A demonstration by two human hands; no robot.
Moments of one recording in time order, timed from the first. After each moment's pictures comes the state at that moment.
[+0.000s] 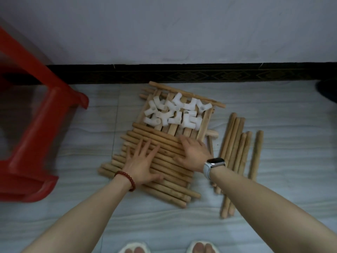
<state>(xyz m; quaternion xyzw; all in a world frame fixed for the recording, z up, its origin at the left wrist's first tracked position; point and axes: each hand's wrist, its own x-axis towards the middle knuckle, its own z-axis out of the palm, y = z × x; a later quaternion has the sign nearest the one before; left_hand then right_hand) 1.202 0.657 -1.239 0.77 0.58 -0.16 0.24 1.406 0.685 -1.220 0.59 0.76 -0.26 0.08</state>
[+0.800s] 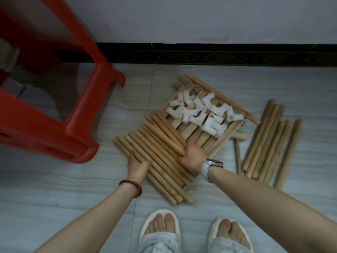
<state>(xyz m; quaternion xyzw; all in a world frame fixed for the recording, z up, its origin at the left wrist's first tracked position) 1.132 0.565 -1.257 0.18 0.80 0.29 0.49 1.306 0.624 -1.239 0.63 0.66 -0.39 0.08</state>
